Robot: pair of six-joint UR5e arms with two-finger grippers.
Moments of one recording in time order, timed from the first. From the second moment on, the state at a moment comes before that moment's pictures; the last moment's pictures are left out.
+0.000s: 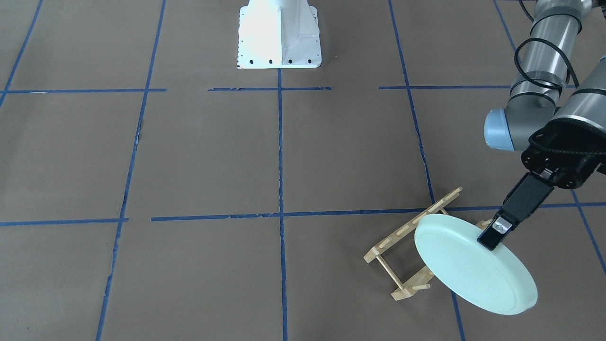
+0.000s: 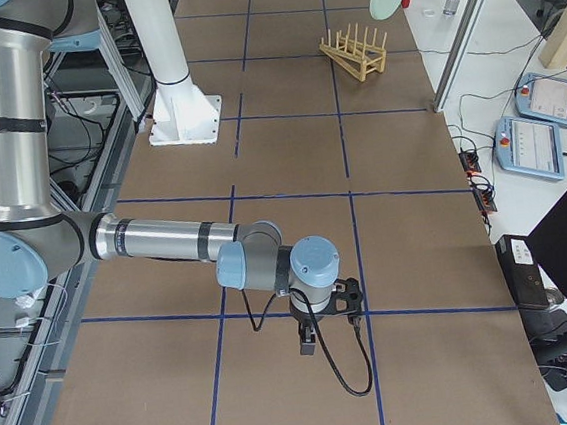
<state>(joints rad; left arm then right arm) -1.13 -2.20 -1.23 -3.15 -1.91 -1.95 1.62 -1.68 1.60 -1.60 2.30 -0.07</state>
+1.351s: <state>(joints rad) -1.03 -2.11 -1.24 -3.22 -1.83 -1.97 1.62 -1.68 1.60 -1.60 2.30 -0.07</state>
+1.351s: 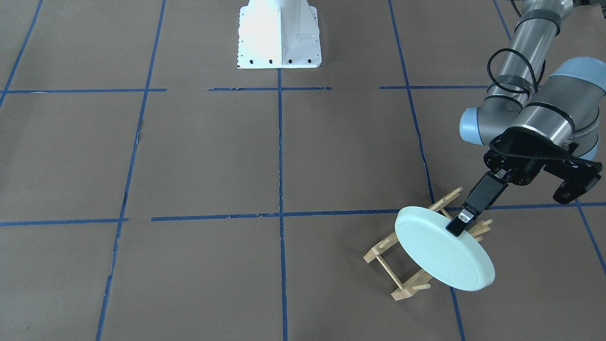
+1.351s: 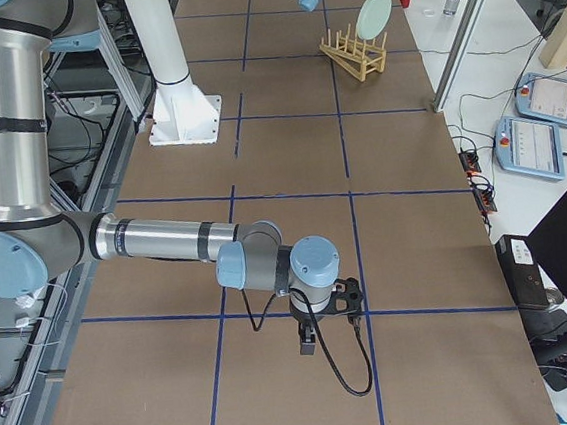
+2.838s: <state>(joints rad) -0.98 -2.09 -1.21 -3.20 -1.78 -1.95 1.62 -1.68 1.60 -1.60 2.30 -0.07</state>
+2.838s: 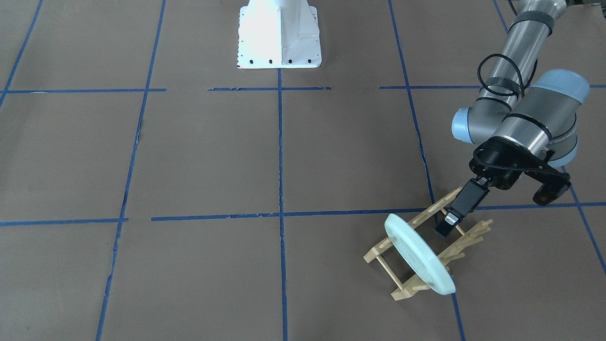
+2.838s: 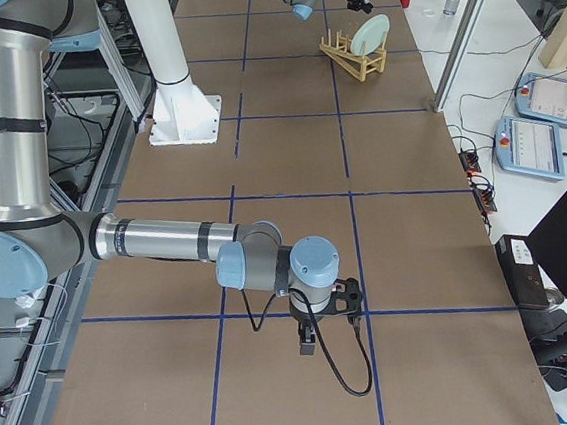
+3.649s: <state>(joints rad) -1.17 -2.04 -1.31 -2.89 -2.21 -1.75 1.62 -1.68 1.60 -1.60 2.30 -0.07</state>
